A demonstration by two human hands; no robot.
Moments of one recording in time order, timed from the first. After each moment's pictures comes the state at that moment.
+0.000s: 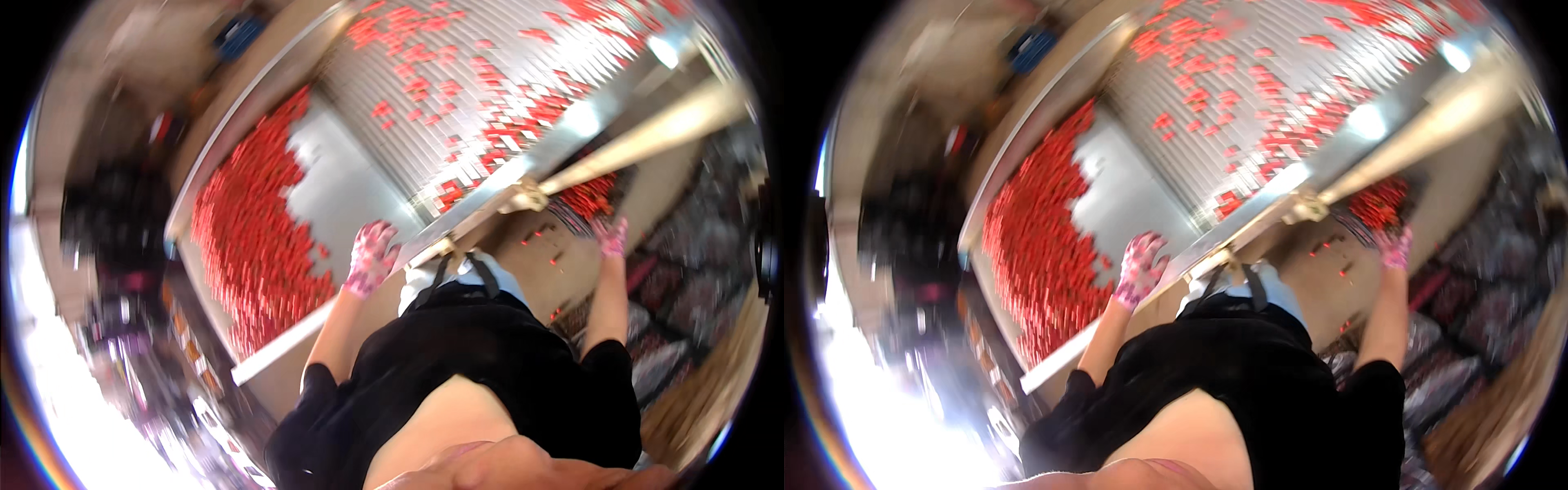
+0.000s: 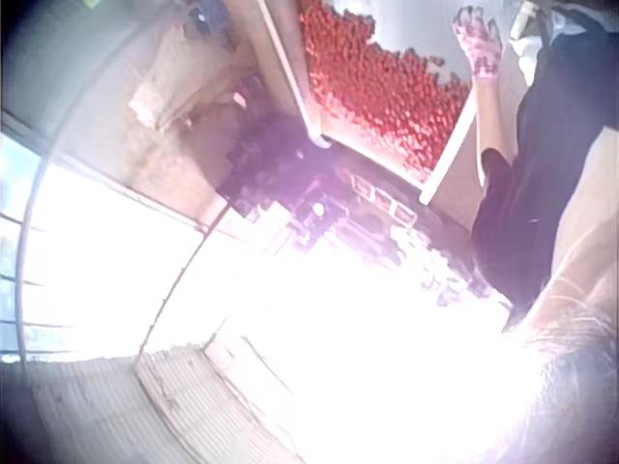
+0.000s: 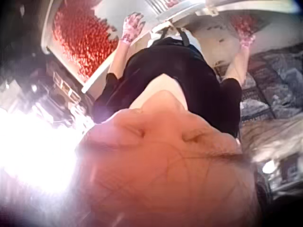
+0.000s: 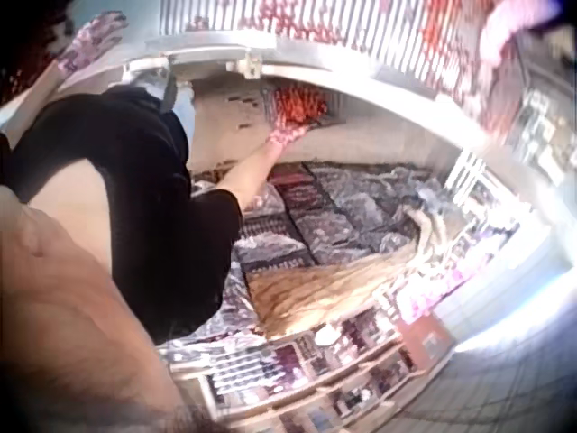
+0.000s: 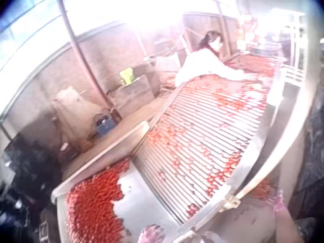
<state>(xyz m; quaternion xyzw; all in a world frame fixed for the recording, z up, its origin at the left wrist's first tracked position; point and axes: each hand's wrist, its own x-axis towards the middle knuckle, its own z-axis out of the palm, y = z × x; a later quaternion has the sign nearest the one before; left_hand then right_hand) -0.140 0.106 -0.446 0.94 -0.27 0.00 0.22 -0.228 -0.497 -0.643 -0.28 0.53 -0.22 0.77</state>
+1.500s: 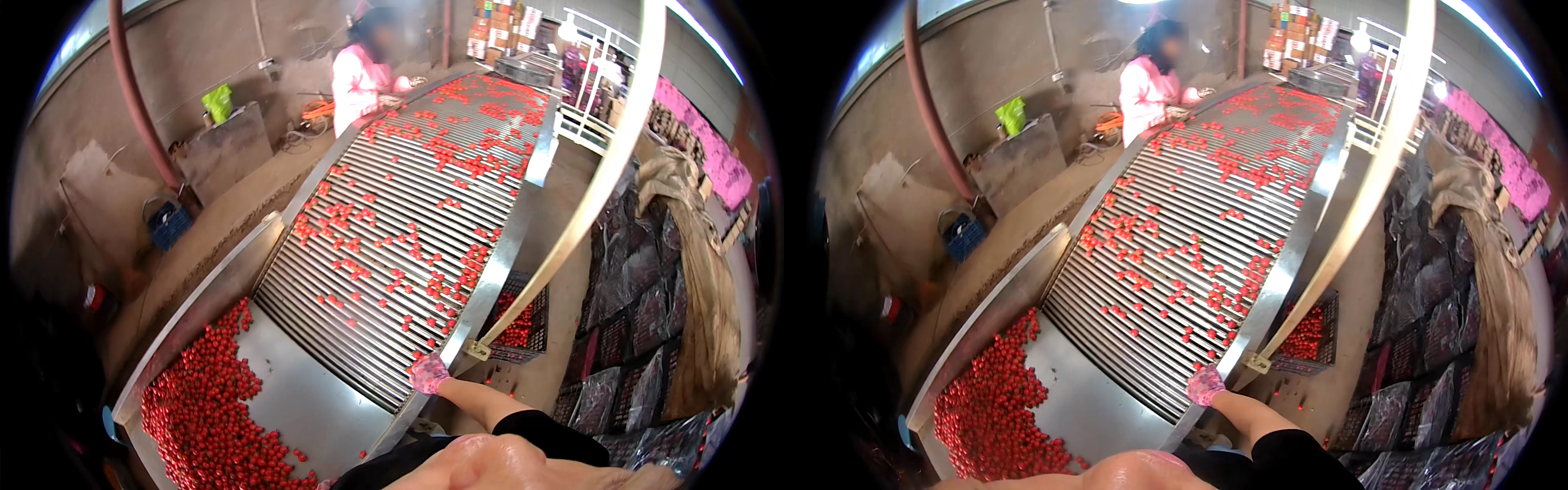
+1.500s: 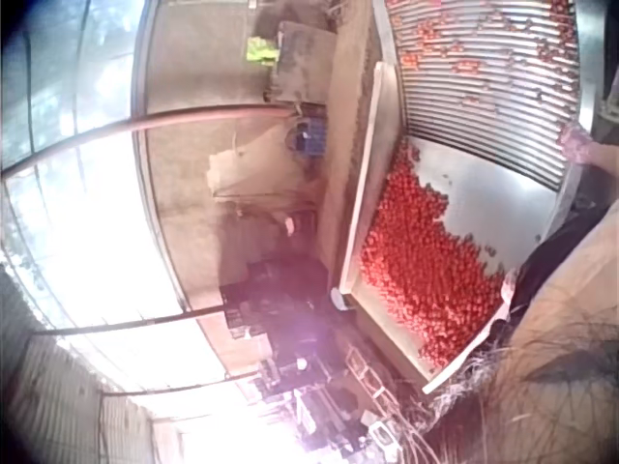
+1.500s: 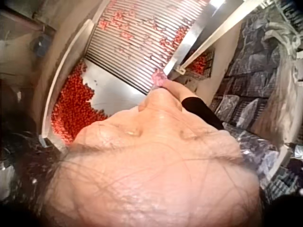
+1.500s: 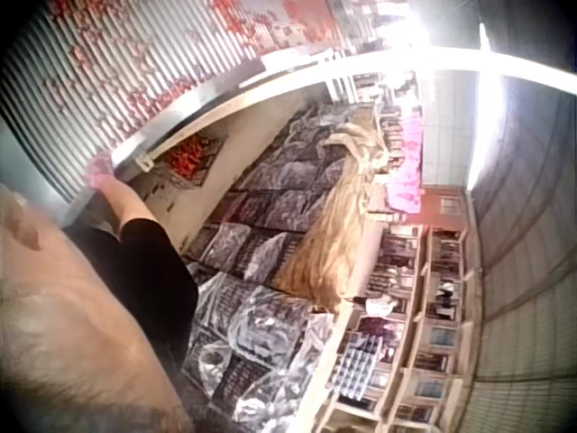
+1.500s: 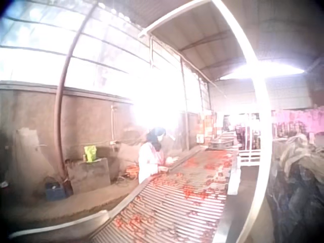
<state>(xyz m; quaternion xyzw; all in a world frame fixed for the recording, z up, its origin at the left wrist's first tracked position) -0.225 0.286 -0.554 0.97 0.20 -0.08 0.11 -0.071 -0.129 -0.548 -0.98 -0.10 0.17 0.00</state>
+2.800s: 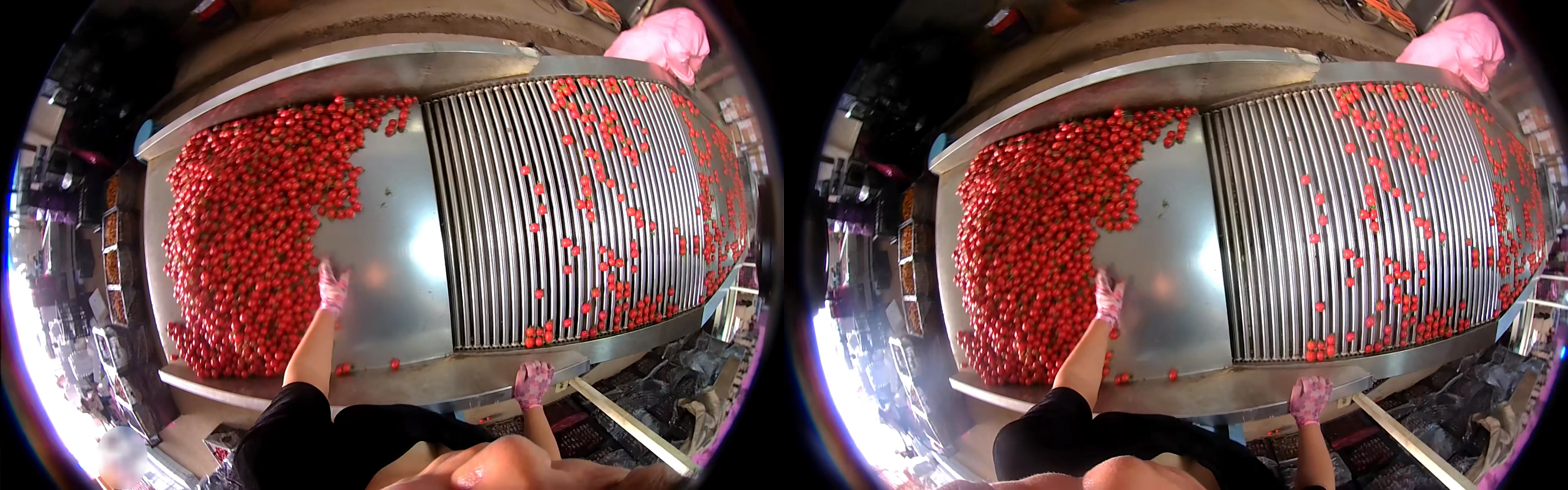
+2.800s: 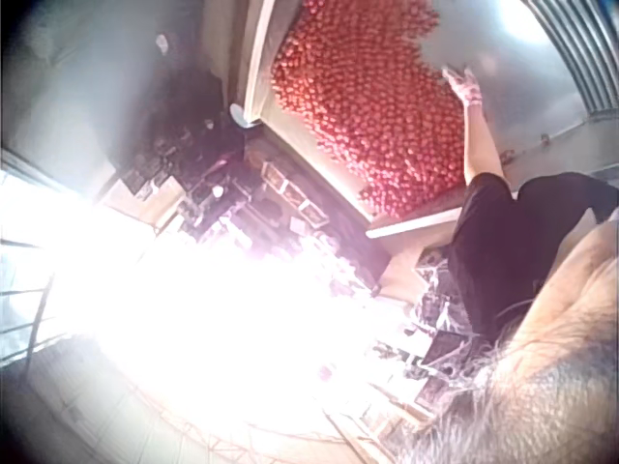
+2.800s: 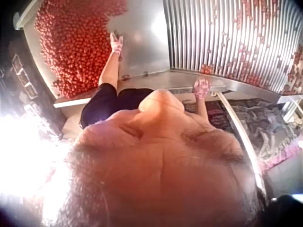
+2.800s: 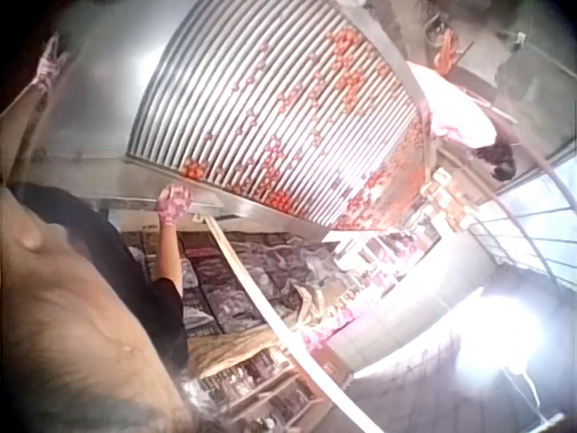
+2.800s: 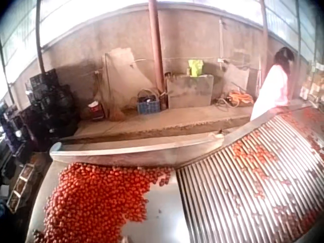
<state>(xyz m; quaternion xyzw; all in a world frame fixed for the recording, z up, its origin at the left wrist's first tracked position) -0.025 0.372 -0.701 0.81 0.33 0.06 0.48 -0.052 -0.181 -0.497 -0.99 -0.14 0.03 0.05</state>
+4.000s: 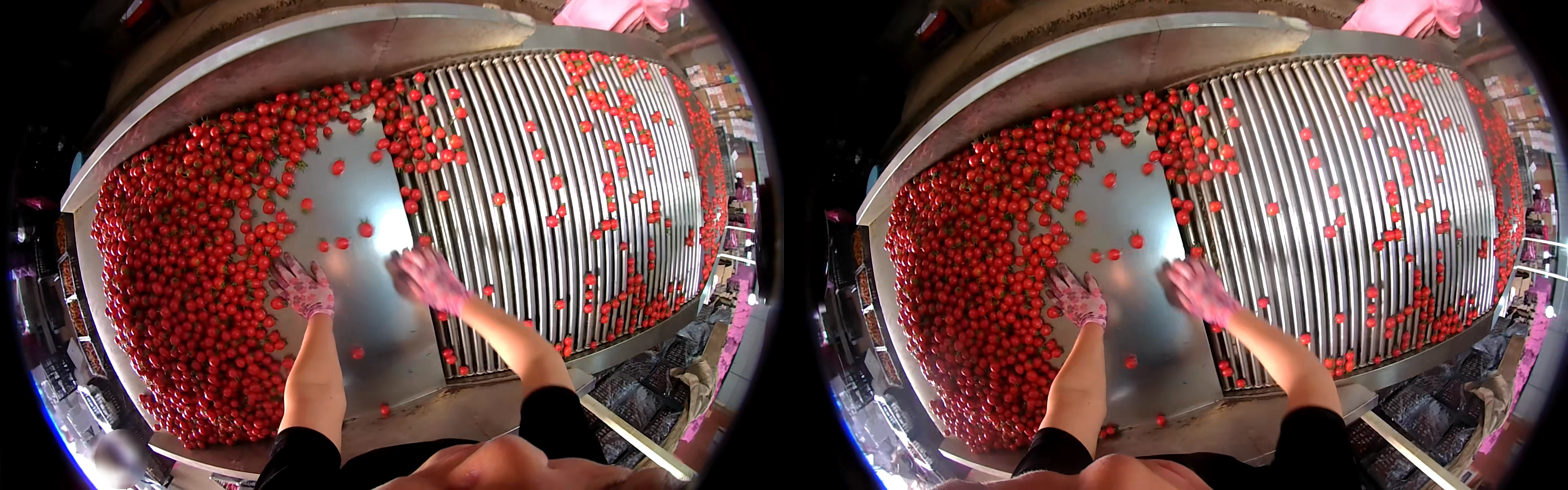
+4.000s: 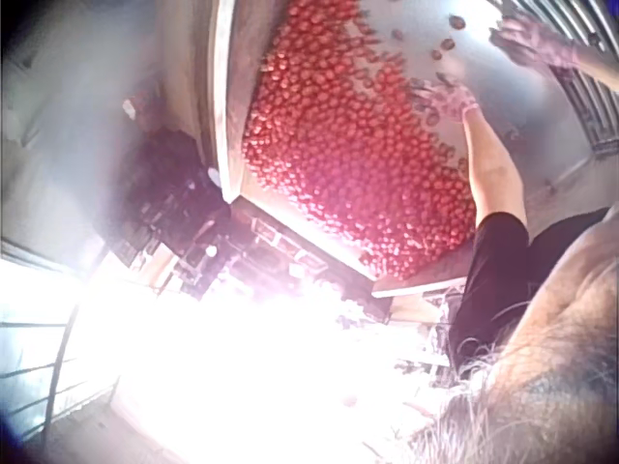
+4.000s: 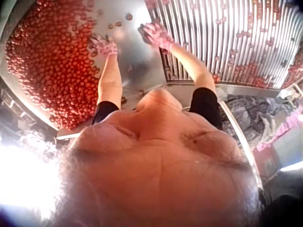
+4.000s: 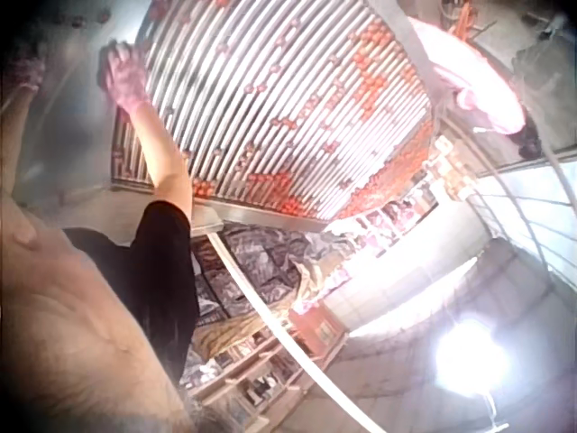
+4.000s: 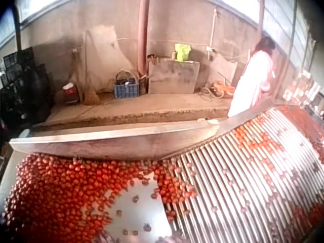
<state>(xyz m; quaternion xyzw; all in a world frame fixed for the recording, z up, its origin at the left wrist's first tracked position) 0.102 0.380 -0.705 0.91 0.40 -0.04 -0.01 0.204 0.125 -0.682 -0.86 -0.48 0.13 0.10</state>
